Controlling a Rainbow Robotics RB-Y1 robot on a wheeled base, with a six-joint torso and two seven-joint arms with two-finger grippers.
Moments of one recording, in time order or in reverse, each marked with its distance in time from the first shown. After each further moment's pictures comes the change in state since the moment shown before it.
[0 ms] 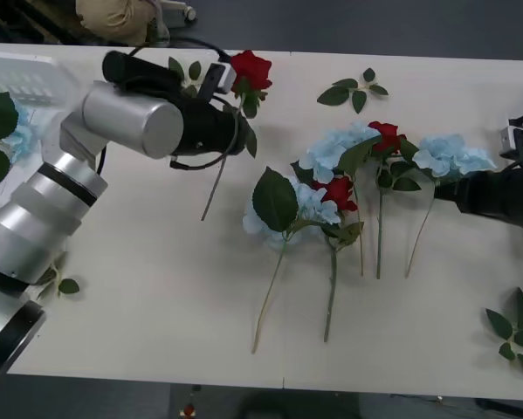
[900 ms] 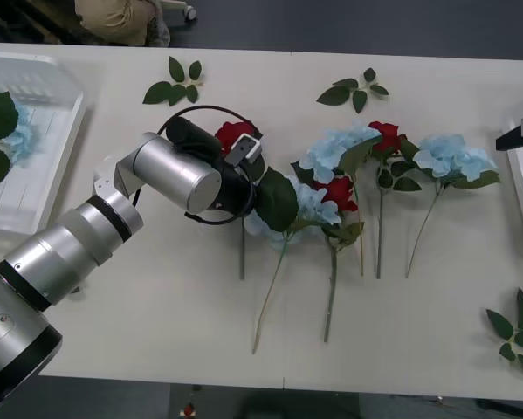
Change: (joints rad) right arm -0.404 -0.200 -0.080 0.468 -0.056 0.216 0.292; left arm -0.003 -0.057 -0.263 0.192 -0.110 -0.034 -0.060
